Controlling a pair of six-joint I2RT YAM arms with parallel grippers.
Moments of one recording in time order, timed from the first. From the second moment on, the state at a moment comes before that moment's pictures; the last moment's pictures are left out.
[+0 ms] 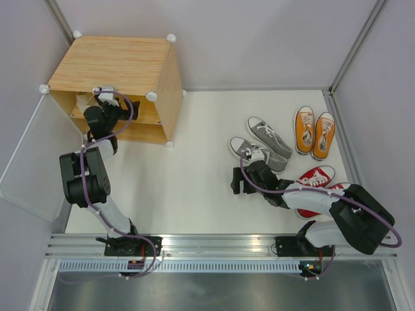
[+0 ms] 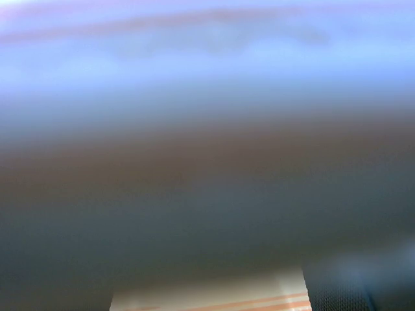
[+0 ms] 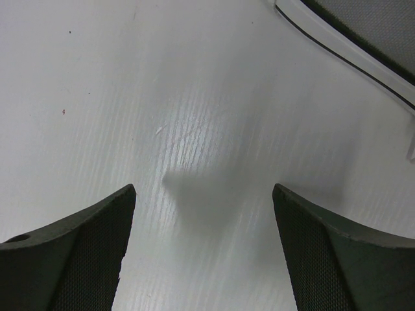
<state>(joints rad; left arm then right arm) 0.26 1.78 0.98 0.82 0.52 -0.02 0.73 1.34 0.46 0.15 0.16 0.50</state>
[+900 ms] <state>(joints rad) 0.32 1.84 1.06 0.82 0.58 -0.07 0.73 1.34 0.46 0.15 0.16 0.49</state>
